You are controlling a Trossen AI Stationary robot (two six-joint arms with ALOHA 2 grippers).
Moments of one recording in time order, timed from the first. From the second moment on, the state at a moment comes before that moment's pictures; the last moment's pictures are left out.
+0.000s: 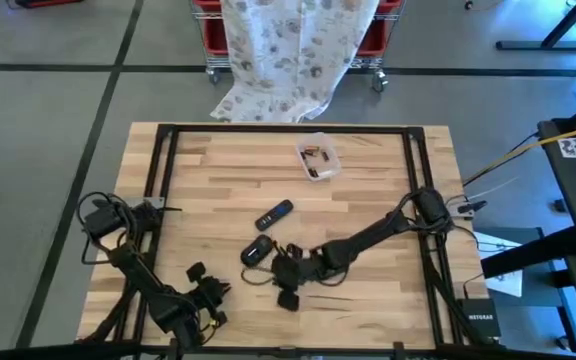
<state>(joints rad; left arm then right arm) -1.00 1.93 1.03 -0.61 -0.88 -1.49 0.38 2.10 1.32 -0.10 0.15 0.59</state>
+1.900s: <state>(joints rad) -1.00 1.93 1.03 -0.58 -0.89 -1.47 0.76 2.22 1.31 -0.42 0.86 1.25</state>
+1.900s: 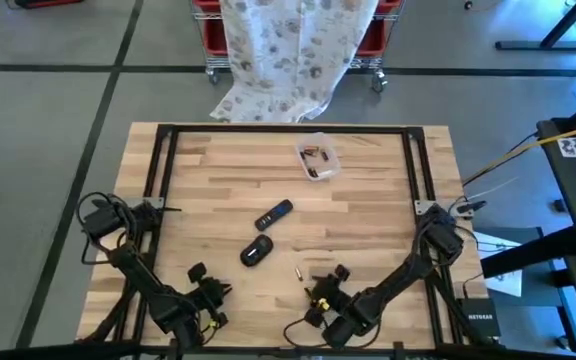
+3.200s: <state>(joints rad) -0.98 1.93 1.03 -0.44 -0.95 -1.41 0.61 2.12 1.29 -0.34 0.67 0.23</state>
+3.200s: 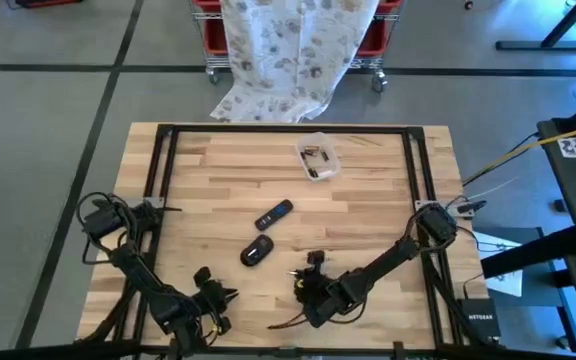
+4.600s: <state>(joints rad) -0.96 1.93 1.09 -0.50 -0.76 -1.44 0.06 2.18 1.41 0.02 -0.33 -0.49</state>
